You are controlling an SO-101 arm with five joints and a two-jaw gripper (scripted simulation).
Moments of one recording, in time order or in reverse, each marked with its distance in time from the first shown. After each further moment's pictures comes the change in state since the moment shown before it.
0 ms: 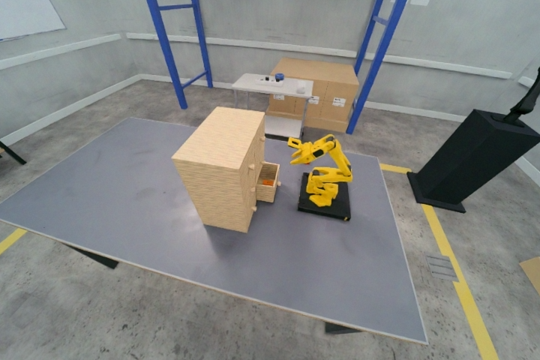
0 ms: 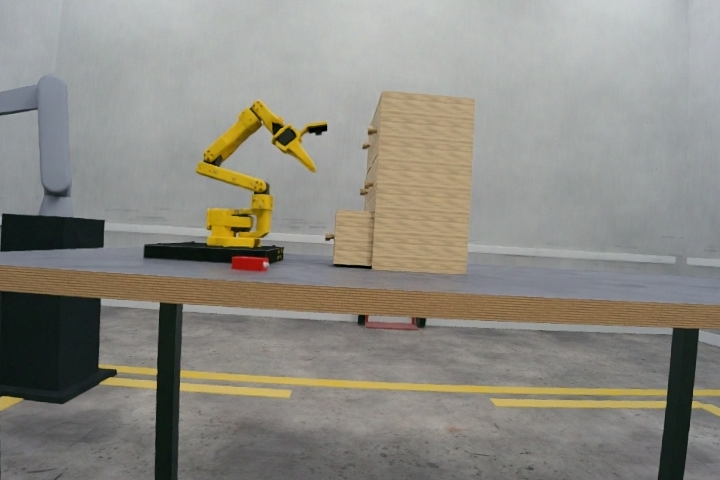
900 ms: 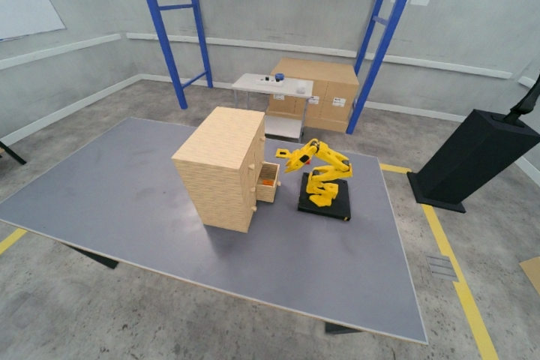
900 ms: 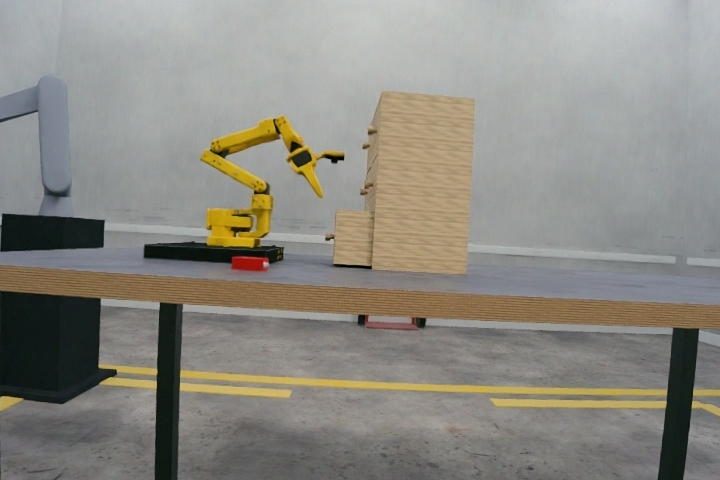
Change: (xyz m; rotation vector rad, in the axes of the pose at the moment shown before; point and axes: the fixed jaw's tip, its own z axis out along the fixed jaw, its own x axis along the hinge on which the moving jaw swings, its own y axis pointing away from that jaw) arm 0.024 0.001 0.050 -0.013 0.243 -0.002
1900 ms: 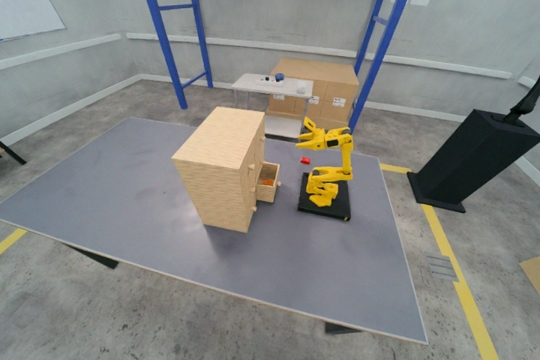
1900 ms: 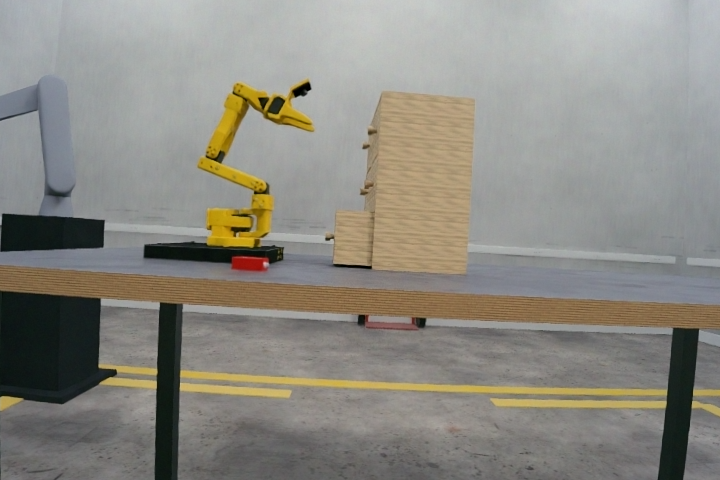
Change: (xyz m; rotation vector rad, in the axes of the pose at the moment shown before) arm -0.047 -0.002 -0.129 0.024 -0.605 0.012
